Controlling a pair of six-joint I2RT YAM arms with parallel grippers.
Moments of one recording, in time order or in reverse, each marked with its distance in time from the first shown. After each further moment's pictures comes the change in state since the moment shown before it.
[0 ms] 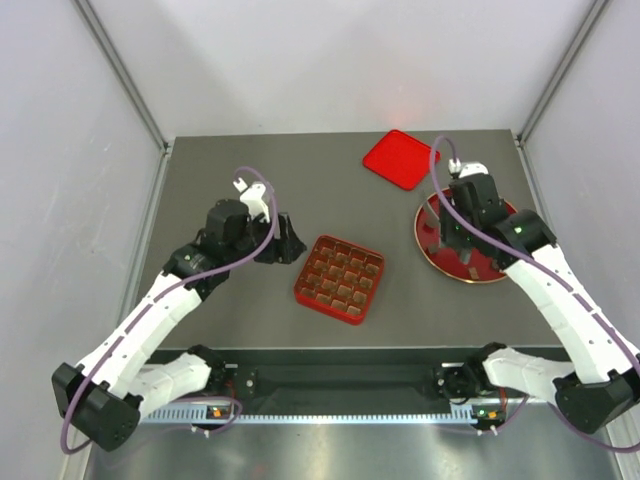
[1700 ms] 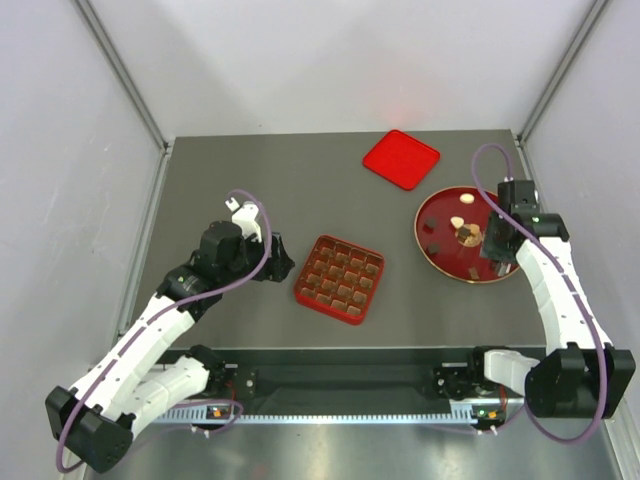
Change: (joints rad) left arm -0.002 -0.149 -0.176 -0.014 -0.090 0.067; right arm -0.496 0.043 -0.210 0.003 -0.053 -0.061
